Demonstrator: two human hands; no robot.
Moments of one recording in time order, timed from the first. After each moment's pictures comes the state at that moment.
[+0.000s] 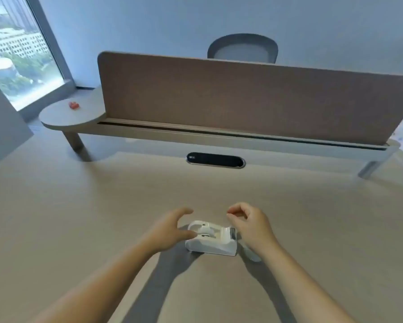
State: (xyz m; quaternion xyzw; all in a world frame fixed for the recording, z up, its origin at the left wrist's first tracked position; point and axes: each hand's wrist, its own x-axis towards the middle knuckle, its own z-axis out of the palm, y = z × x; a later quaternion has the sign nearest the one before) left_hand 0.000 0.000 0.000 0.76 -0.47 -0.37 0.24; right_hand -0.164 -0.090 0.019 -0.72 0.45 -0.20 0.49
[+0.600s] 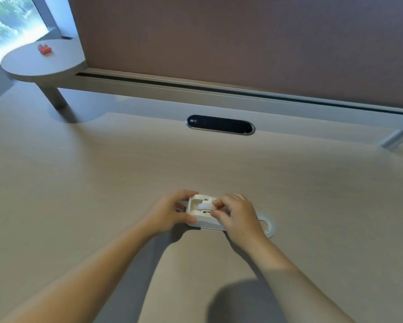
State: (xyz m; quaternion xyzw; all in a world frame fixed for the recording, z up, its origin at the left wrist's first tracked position) left_hand 0.010 -0.009 -0.051 0.73 -0.41 -0.44 0.32; right_hand -0.143 -0.083 -0.036 -0.82 0.41 -0.12 0.39
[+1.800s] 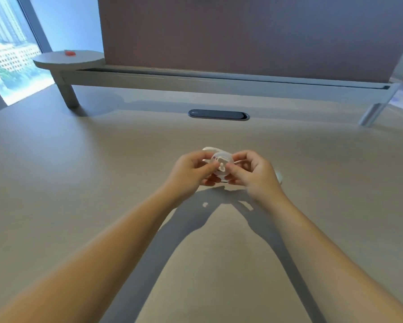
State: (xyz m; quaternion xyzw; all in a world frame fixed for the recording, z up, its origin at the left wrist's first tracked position) left_hand -0.047 0.042 -0.049 0.58 -0.47 -0.38 0.55; right_hand -0.172 -0.020 -0.052 -0.69 0.31 -0.36 0.54
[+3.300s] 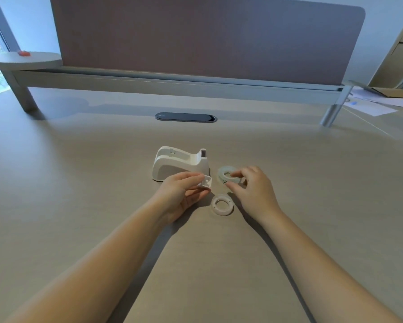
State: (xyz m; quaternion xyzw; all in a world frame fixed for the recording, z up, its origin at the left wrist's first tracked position) left_hand -0.108 0.013 -0.081 0.49 -0.24 -0.56 0.62; right_hand -0.244 -0.067 -0.095 -0.81 0.44 -0.32 0.23
